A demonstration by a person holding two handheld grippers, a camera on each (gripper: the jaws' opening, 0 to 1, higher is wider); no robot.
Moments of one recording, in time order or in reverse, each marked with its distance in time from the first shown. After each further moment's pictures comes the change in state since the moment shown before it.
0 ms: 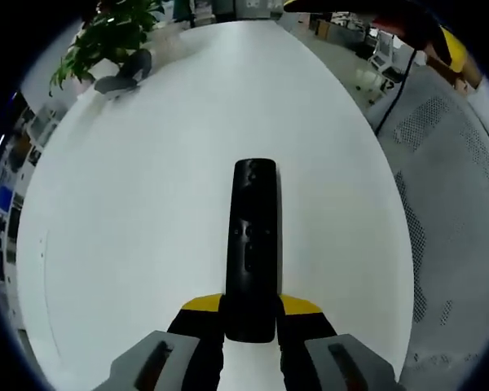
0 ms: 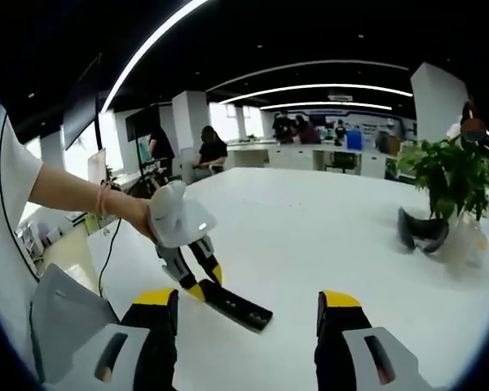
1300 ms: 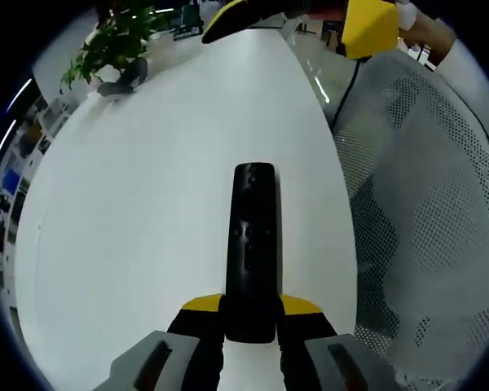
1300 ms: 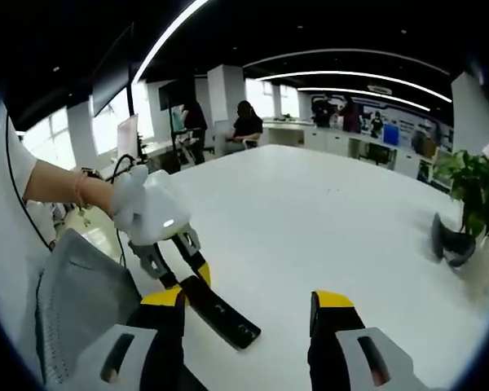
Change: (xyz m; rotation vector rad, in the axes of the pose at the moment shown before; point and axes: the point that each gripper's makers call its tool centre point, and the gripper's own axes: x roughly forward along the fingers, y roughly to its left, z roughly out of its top) left arm -0.008 -0.084 -0.020 -0.052 -0.048 0.024; right arm 0.011 0.043 -0.025 -0.123 0.141 0.149
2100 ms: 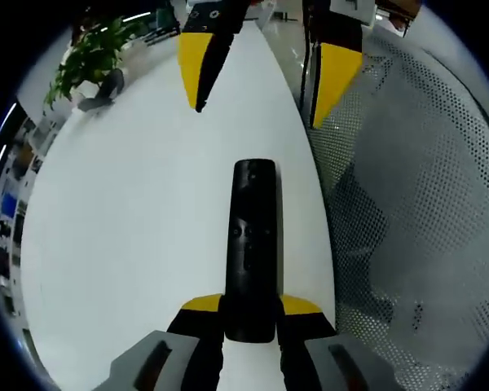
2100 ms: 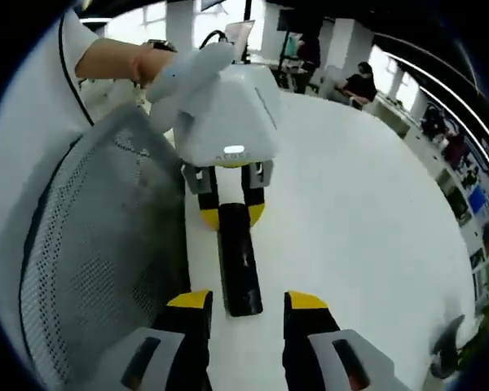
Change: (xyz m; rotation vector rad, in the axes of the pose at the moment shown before) left arm -0.001 -0.017 -0.003 0.088 0.048 0.004; right arm 0.019 0.037 -0.059 -0.570 0.460 0.346
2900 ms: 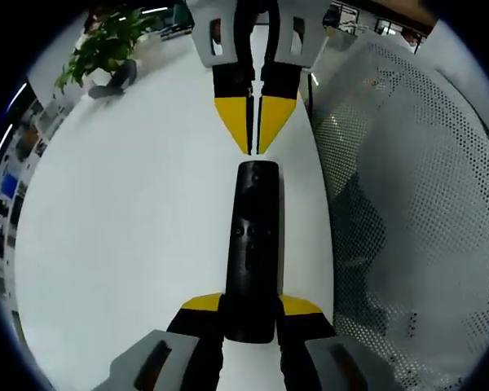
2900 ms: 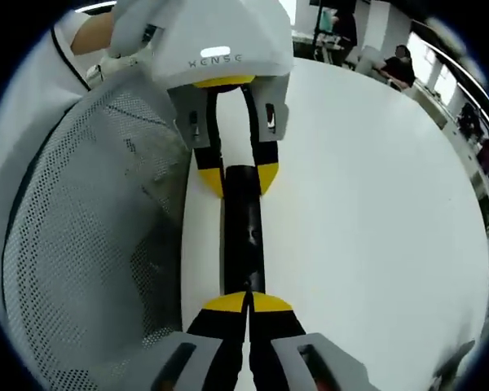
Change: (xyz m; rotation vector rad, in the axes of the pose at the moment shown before) left arm 0.000 0.000 0.000 -0.073 -0.011 -0.009; right arm 0.032 -0.008 -0.029 -0.023 0.104 0.142
